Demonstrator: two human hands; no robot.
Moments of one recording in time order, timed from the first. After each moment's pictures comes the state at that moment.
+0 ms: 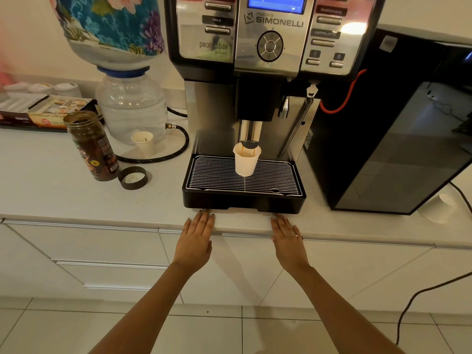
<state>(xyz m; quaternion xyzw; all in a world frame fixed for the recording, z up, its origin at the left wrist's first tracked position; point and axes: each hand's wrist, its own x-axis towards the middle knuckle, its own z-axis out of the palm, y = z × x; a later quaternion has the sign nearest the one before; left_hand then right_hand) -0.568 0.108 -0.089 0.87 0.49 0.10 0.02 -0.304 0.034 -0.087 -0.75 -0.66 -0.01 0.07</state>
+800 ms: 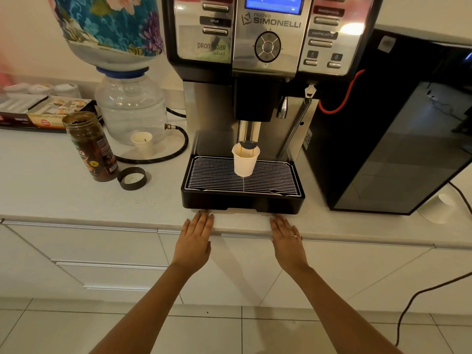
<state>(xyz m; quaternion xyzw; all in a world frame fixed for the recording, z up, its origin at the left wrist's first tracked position) -0.567 0.108 -0.091 0.86 0.49 0.09 0.02 -0.304 0.032 -0.087 -0.75 -0.66 -0.01 0.06</state>
